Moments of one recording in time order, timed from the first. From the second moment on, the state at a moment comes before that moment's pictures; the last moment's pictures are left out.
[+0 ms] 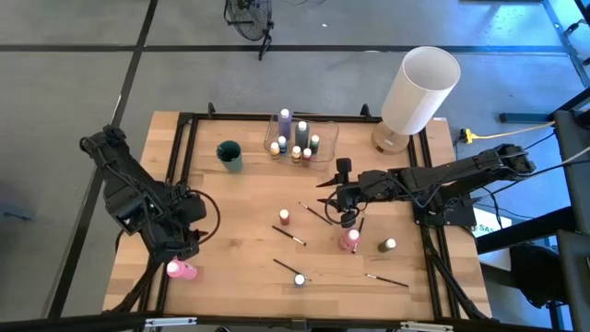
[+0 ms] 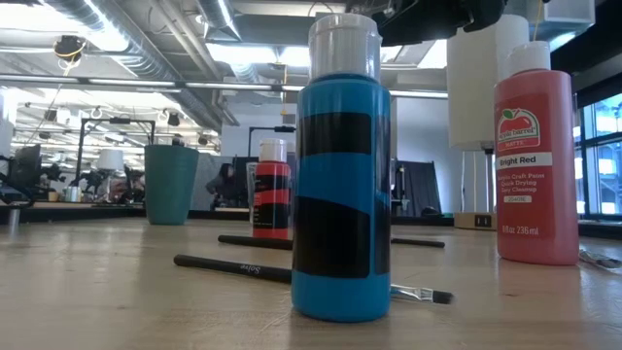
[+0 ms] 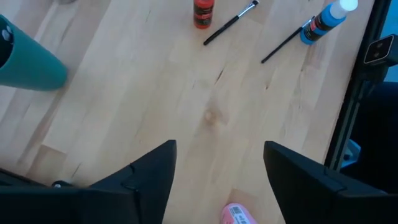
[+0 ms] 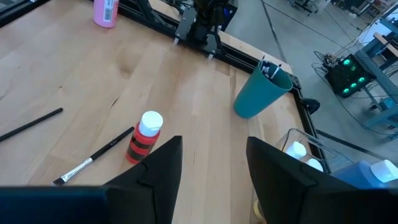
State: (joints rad) left arm -0.85 1.24 1.43 -1.49 -0.42 -1.22; right arm 0.20 1.27 0.86 -0.05 0.26 -0.32
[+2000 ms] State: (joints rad) left arm -1.01 1.47 1.37 -1.40 0.15 -1.99; right arm 0.01 1.37 0.86 0.15 0.14 -0.43
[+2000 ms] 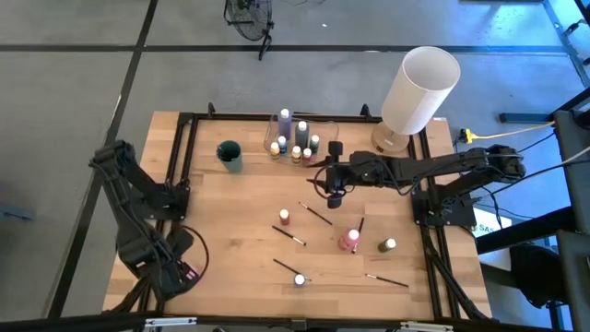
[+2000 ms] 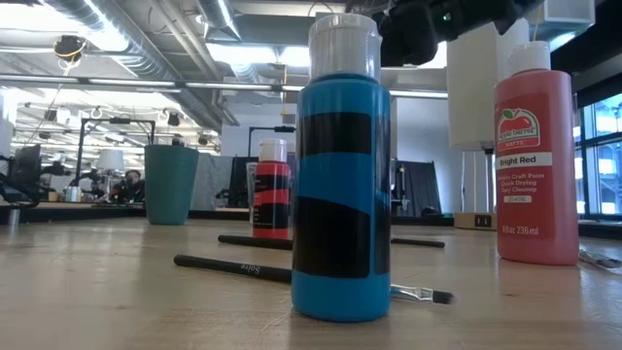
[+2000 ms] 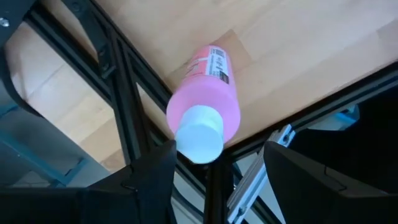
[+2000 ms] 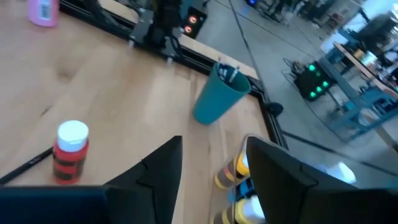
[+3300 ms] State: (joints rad) left arm -1.01 1.51 1.37 -1.44 0.09 -1.94; right arm -0.01 1.37 0.86 0.16 0.07 -0.43
